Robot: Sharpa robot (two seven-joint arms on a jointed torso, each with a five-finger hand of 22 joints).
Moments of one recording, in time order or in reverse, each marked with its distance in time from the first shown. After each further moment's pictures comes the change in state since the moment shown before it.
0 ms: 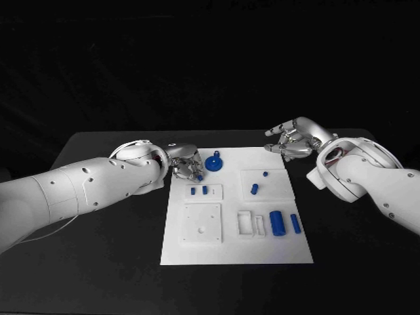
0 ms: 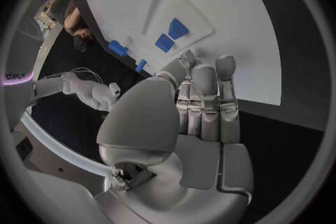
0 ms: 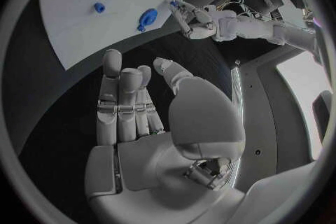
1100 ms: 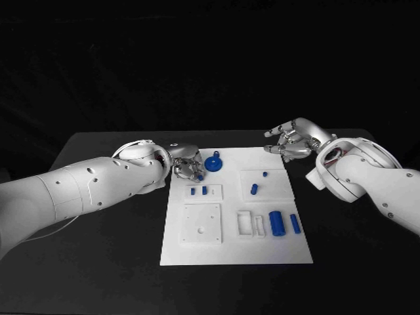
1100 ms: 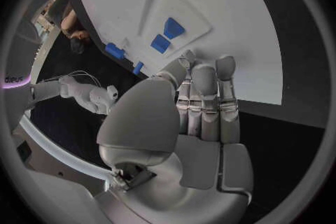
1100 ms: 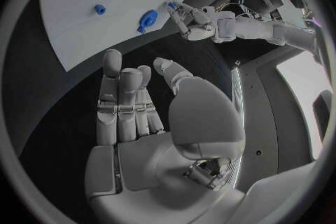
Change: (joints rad) left arm 0.000 0.024 -0.002 -0.025 -0.026 0.007 -0.014; left_hand 0.005 -0.005 0.000 0.005 0.000 -0.002 0.000 -0.001 0.000 -0.004 0.004 0.000 0.000 0.000 0.000 -0.004 0.001 0.000 0.000 0.000 -0.004 0.000; right arm 0.000 0.002 0.000 -0.003 0.000 0.012 -0.002; right_hand 0.000 0.000 0.000 0.000 0.000 0.000 0.000 0.000 0.000 0.000 0.000 0.000 0.000 0.000 0.000 0.000 0.000 0.000 0.000 0.000 0.000 0.000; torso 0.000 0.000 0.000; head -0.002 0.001
